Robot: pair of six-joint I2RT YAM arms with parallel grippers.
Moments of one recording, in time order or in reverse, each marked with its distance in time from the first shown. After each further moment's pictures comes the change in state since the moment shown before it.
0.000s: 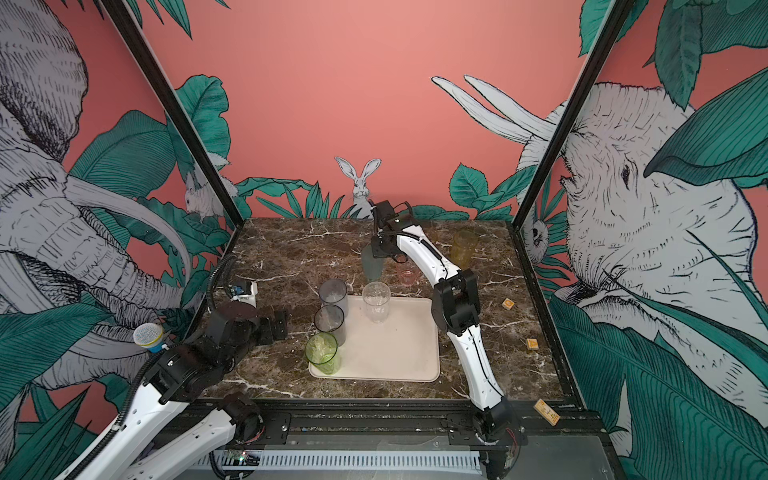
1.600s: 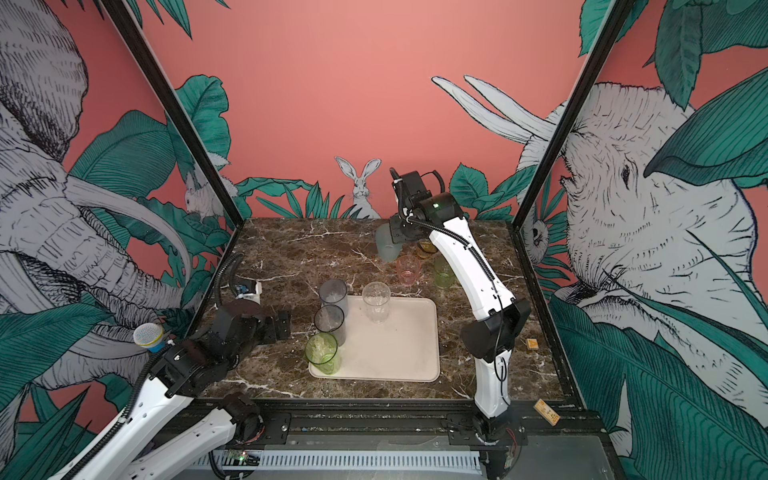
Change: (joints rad) left arm 0.000 0.040 0.000 0.003 0.021 -0.011; right arm 0.000 -0.447 -0.014 -0.274 0.083 -0.071
